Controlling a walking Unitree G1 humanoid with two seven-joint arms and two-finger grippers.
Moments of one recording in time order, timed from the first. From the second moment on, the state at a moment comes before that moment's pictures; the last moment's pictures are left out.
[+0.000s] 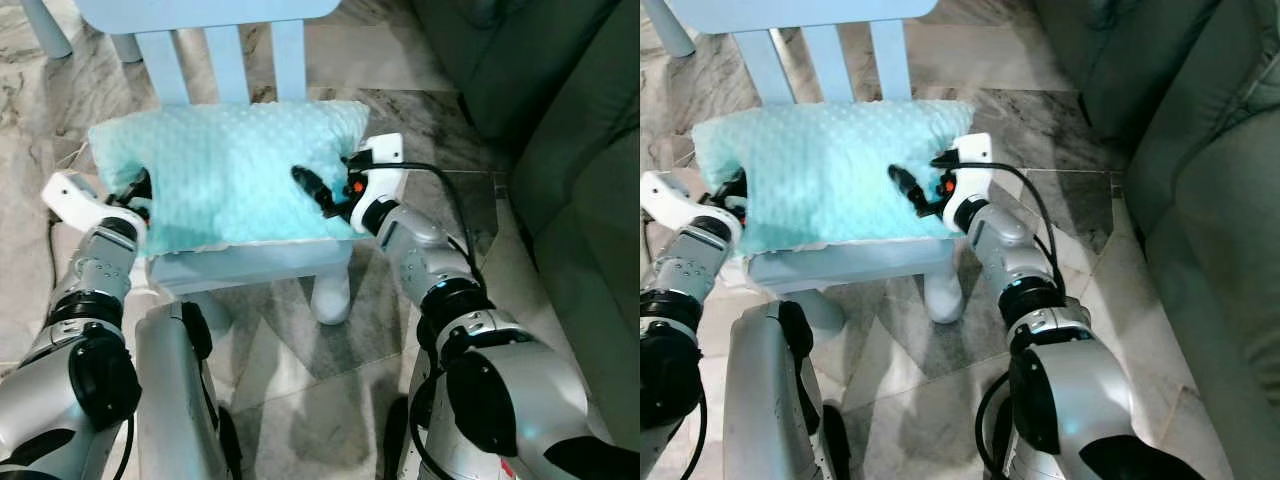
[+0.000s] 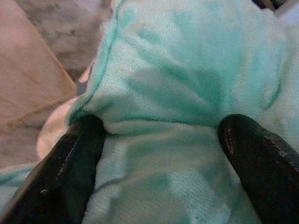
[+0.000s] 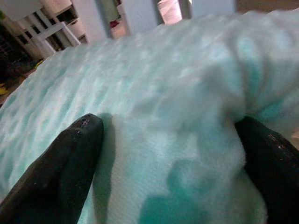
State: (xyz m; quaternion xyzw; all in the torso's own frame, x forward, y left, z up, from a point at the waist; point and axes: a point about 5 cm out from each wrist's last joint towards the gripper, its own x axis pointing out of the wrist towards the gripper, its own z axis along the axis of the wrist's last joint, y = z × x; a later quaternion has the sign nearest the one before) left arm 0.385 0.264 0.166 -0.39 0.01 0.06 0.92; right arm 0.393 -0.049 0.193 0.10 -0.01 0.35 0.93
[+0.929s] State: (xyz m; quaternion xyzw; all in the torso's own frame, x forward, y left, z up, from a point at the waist) left arm 0.386 0.246 0.170 -0.43 0.01 -0.03 0.90; right arm 0.391 -0.043 0.185 0.07 0.01 0.34 0.94
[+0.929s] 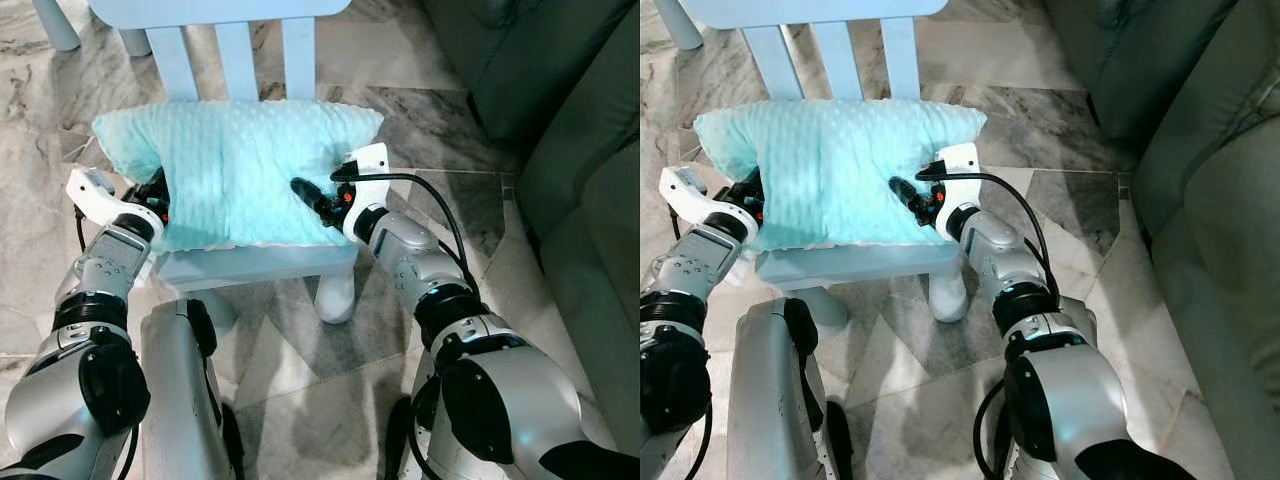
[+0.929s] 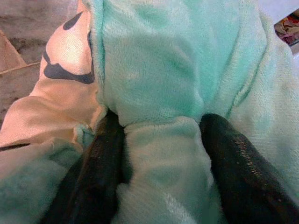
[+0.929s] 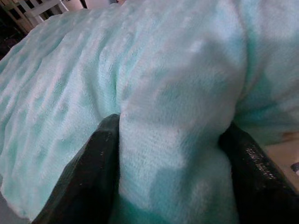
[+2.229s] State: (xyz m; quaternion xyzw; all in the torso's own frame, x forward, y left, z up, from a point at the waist) left arm 0.346 0.228 0.170 -0.27 -0.08 -0.07 0.96; right arm 0.358 -0.075 0.163 0.11 -0.03 0.30 0.95
